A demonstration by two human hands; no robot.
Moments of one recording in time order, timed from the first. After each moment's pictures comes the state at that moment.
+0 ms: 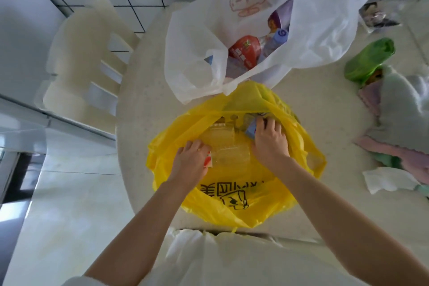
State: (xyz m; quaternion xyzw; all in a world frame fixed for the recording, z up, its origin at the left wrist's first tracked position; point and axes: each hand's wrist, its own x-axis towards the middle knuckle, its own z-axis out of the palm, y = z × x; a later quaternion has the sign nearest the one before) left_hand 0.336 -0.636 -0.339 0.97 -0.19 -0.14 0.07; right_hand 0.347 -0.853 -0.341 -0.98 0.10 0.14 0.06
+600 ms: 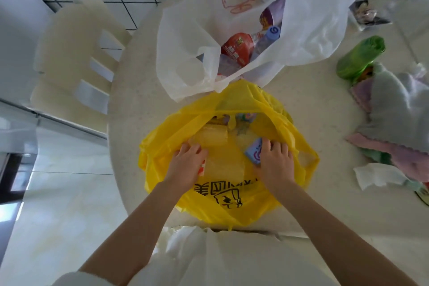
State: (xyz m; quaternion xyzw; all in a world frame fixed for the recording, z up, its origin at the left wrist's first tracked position) left_hand 0.328 -0.639 -0.344 0.95 -0.22 -0.20 0.03; right_hand 0.288 -0.866 -0.344 -0.97 0.13 0.18 0.04
